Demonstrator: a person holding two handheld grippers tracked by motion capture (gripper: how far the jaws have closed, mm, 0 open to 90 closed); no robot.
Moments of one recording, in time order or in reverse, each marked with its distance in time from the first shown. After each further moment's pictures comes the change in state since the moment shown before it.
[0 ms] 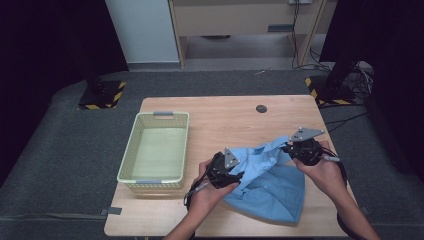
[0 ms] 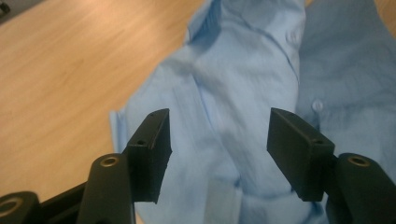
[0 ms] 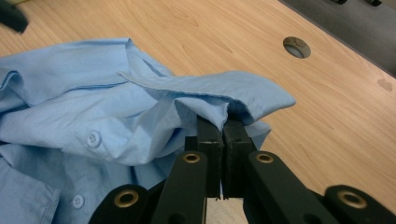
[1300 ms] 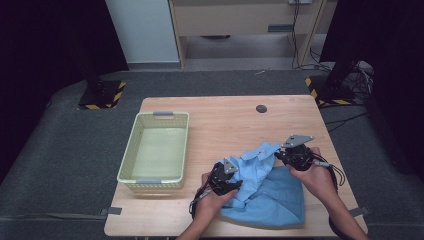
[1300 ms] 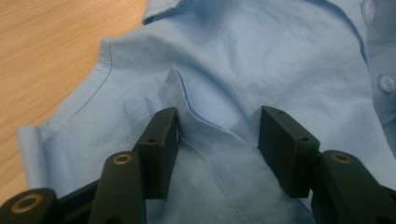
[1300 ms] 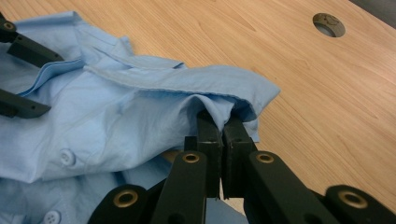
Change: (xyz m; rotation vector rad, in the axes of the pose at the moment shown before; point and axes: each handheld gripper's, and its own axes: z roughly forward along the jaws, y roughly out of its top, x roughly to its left) left arm -0.006 -0.055 0.043 0.082 -0.044 -0.155; right arm 0.013 -0.015 0.029 0.038 0.031 0.013
